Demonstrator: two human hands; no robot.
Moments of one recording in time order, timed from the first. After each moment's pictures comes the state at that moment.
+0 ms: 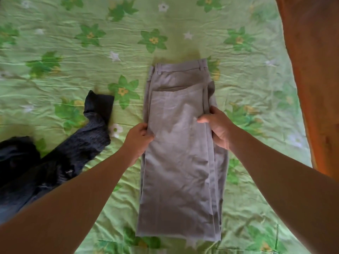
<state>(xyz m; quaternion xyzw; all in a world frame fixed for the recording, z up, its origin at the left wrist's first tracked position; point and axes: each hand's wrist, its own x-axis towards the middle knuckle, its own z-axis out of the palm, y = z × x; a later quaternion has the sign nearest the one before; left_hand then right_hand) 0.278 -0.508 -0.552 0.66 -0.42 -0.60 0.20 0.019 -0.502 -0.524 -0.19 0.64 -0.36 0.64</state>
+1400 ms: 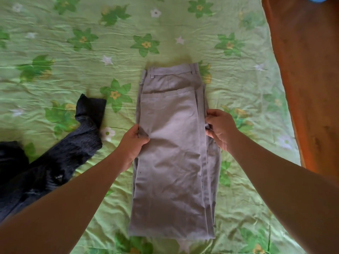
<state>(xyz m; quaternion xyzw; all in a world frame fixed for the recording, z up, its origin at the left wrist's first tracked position) 0.271 -0.504 -0.543 0.62 -0.36 -0.66 0.24 -0.002 -0.498 -0.524 -0.13 0.71 -0.42 0.56</state>
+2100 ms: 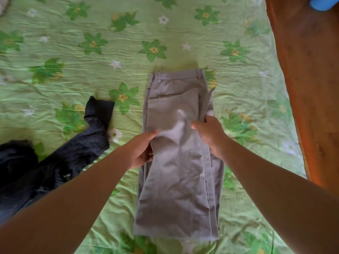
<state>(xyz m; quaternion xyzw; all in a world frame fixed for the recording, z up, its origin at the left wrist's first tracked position) 0.267 -0.510 -0.522 0.62 -0.20 -0.75 0.13 0.044 -0.499 -0.501 -0.32 0.75 -0.28 0.51</state>
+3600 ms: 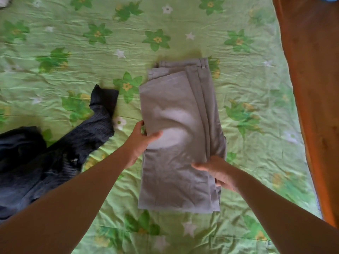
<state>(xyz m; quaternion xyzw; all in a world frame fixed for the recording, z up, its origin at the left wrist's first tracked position) 0.293 -0.474 -0.539 0.60 -0.36 -0.68 0.23 0.035 -0.368 -0.539 -0.19 0.71 -0.08 0.67</state>
